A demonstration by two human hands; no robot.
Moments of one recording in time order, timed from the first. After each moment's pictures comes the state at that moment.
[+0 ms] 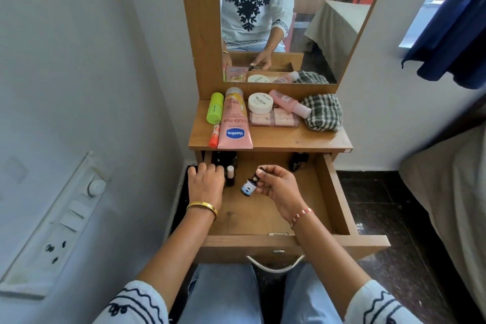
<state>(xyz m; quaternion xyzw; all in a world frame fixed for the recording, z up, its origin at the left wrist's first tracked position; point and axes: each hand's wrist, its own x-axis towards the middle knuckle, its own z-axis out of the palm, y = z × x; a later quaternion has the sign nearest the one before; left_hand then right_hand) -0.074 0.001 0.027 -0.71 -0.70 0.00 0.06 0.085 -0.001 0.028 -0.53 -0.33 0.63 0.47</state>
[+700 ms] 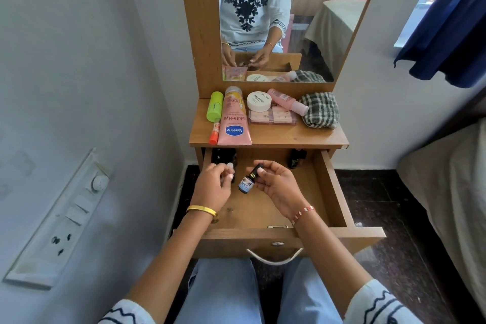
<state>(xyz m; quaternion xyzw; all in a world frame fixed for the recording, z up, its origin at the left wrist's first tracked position) -0.071 -0.019 0.035 -0.65 -0.66 -0.32 -0.21 0.086 -0.014 0.038 -0.47 -0.34 0.66 0.47</state>
